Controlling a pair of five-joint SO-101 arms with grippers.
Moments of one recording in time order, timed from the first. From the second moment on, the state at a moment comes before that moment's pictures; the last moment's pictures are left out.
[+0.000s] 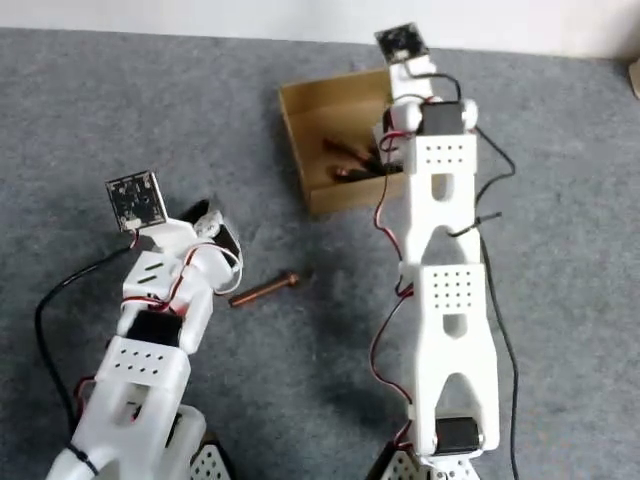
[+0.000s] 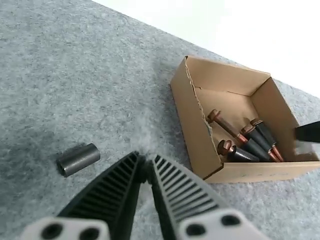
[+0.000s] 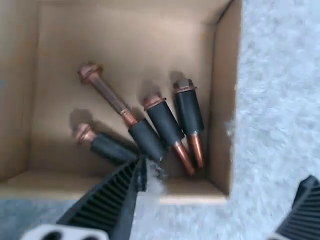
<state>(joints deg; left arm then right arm) 2.5 -52.7 74.2 10.2 30.1 -9.7 62.5 -94.7 96.6 17.3</state>
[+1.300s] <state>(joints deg) -10.2 20.3 -12.0 71.1 -15.8 -18.8 -42.9 1.7 89.7 15.9</state>
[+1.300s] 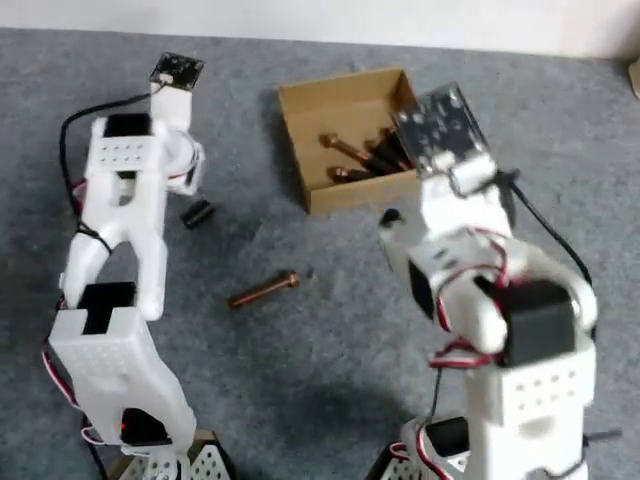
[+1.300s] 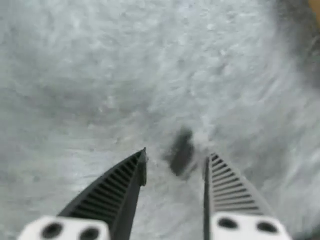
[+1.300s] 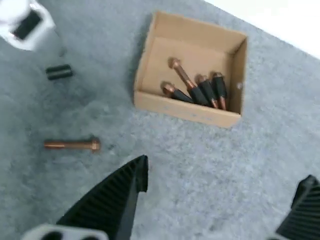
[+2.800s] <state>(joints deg) -5.1 38.7 -18.2 86.7 -29.8 -12.2 -46.4 6.5 87.6 16.7</state>
